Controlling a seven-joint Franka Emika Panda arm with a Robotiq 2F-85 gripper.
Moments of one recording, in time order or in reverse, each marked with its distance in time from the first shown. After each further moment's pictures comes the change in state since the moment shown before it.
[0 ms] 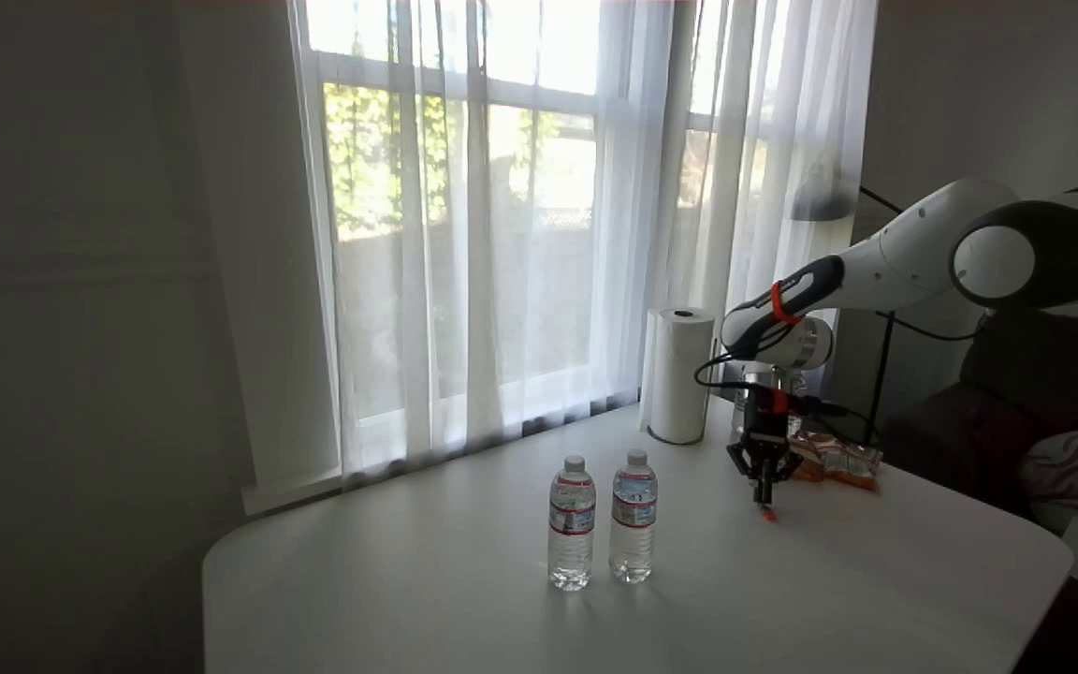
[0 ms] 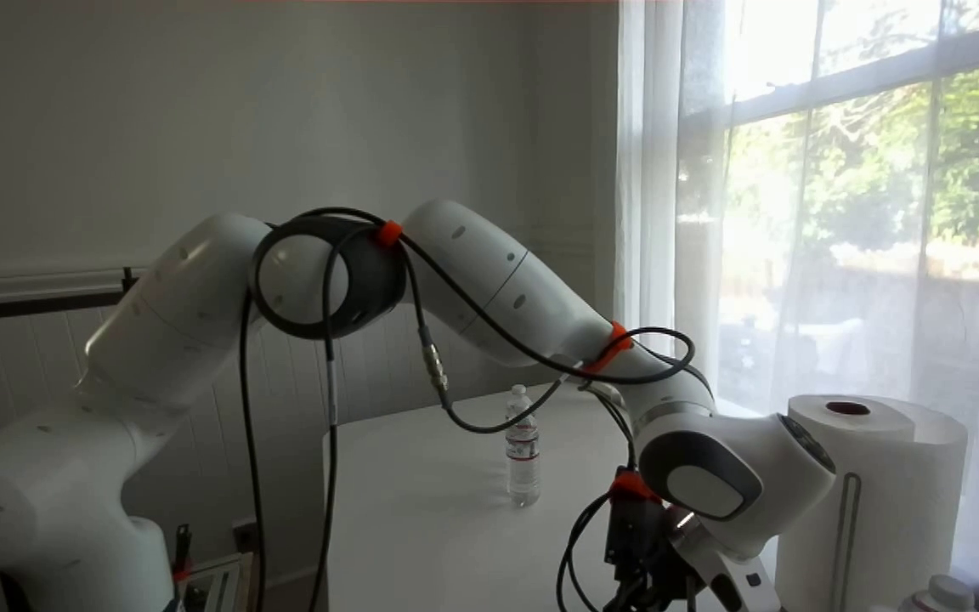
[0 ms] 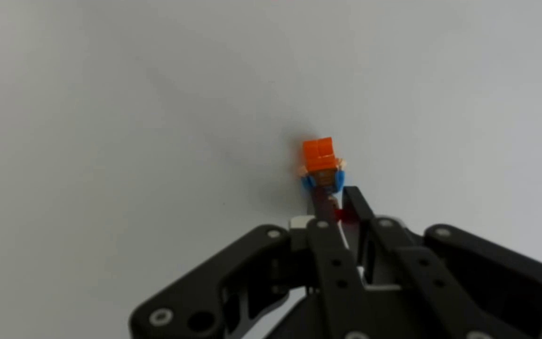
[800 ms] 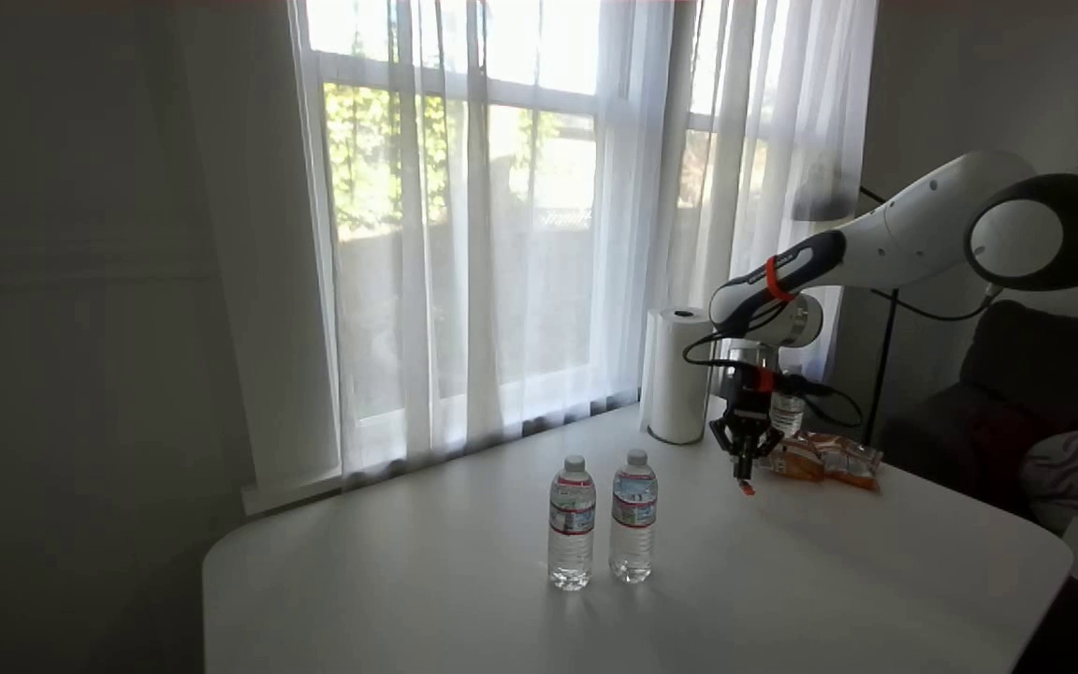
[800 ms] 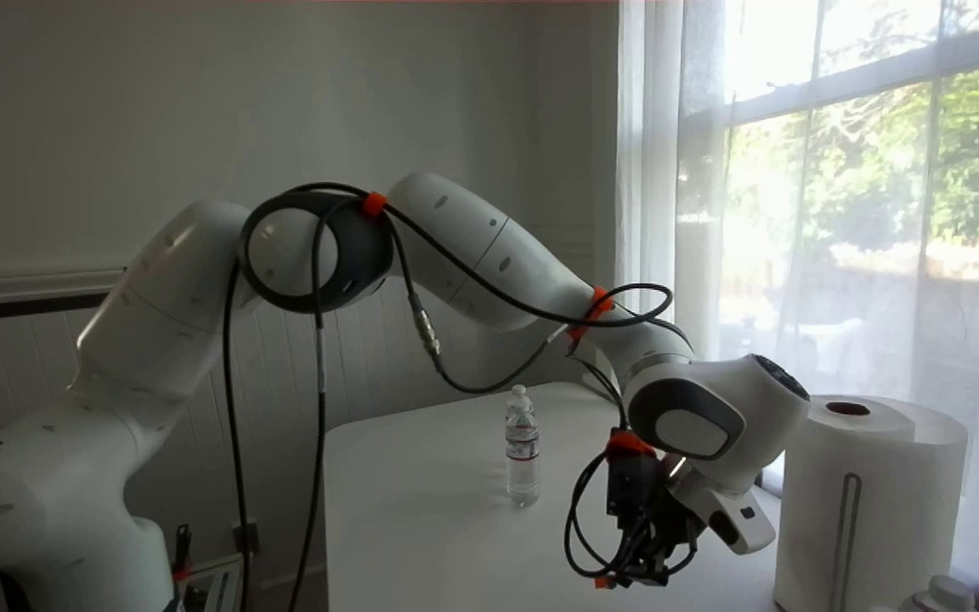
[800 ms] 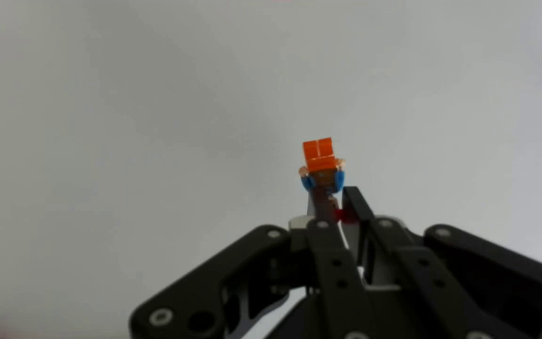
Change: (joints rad) arm 0.052 -0.083 0.005 -0.019 -0.012 0.052 0.000
